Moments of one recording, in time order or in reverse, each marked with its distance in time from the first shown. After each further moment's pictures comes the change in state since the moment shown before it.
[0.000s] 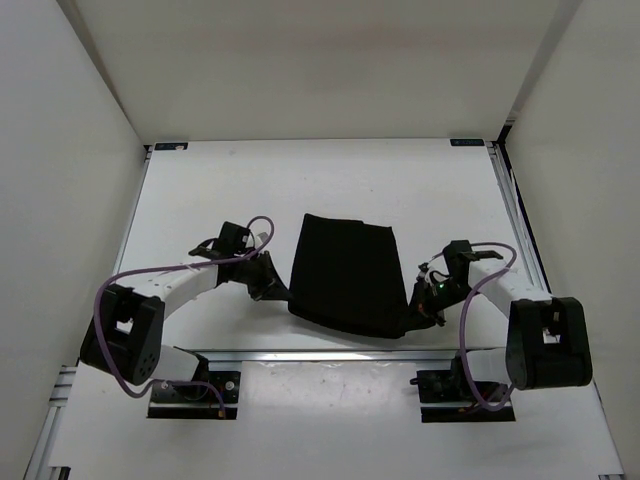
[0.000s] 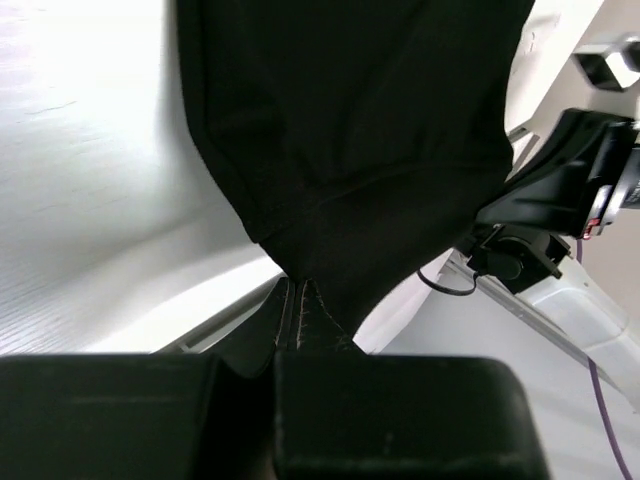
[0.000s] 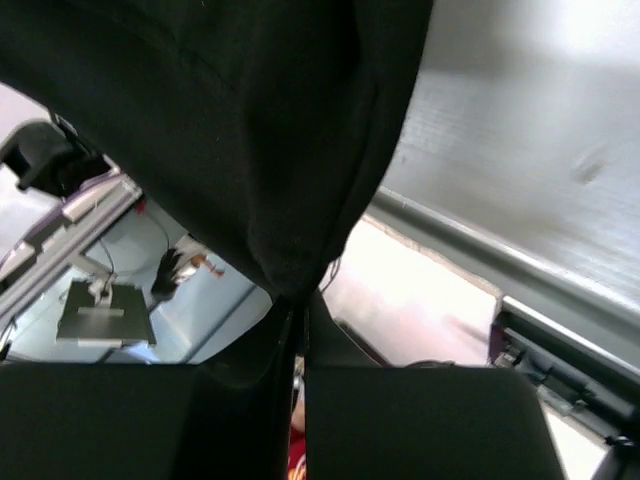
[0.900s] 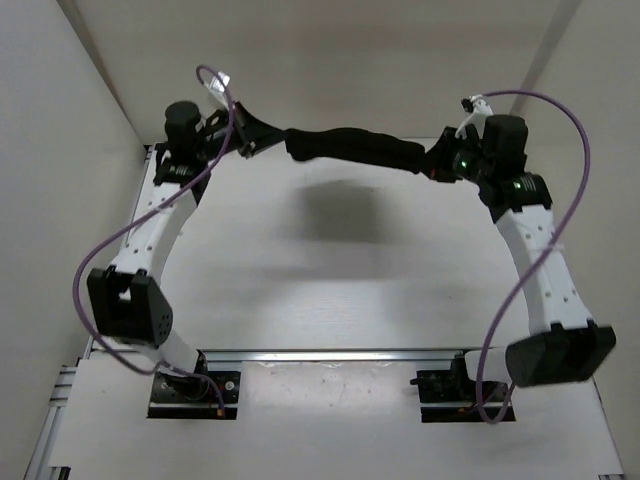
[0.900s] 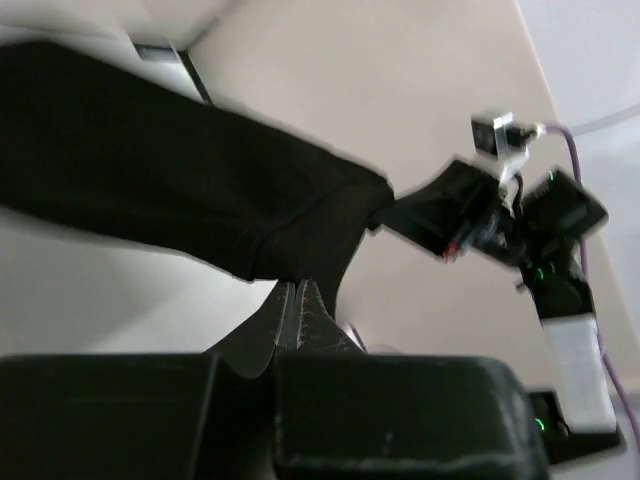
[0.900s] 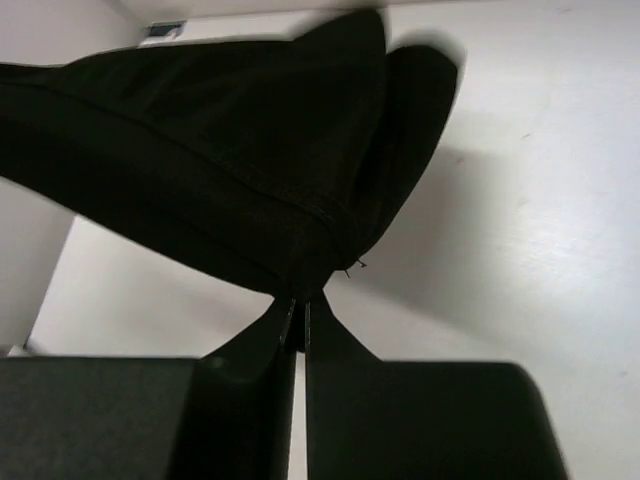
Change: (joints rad) left arm 0.187 0.243 0.877 0.426 0.130 -0.144; right arm 0.031 0.071 0.885 0.400 0.393 0.024
